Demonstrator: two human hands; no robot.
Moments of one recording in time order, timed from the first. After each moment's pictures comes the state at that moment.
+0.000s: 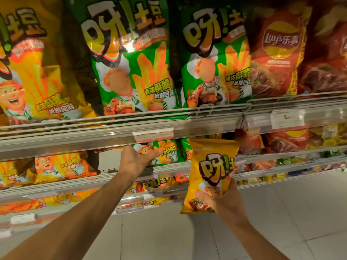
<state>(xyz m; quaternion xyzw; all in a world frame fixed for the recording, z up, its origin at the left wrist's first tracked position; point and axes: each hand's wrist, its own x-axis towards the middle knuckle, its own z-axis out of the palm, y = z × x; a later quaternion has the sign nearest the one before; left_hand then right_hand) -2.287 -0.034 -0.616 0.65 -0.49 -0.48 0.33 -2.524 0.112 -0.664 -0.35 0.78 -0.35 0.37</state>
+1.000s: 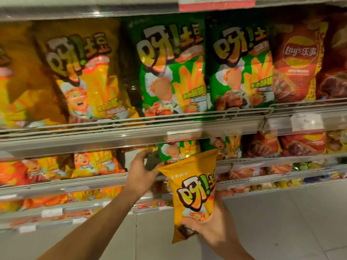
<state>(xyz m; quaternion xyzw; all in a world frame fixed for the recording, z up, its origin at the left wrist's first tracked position) -2.221 0.010 -0.612 0.63 -0.61 -0.37 0.32 -2.421 0.152 -0.645 -0.46 0.74 -0.29 0.40</state>
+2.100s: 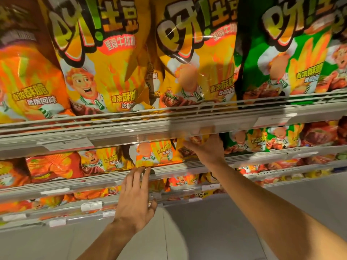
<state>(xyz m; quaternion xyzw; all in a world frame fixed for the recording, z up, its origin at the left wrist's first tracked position) -1.998 0.045 -0.673 0.59 -0.80 -0.08 0.01 -2.244 -0.041 -0.640 -0.46 0.77 -0.34 0.27</state>
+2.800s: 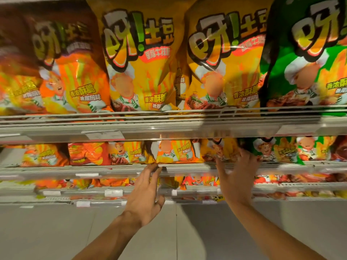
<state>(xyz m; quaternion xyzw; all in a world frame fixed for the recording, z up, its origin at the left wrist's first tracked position) -1.973 0.062 -0.658 0.59 -0.79 -0.17 0.09 -2.236 0.039 -0.652 -0.53 0.75 -0.39 0.08</state>
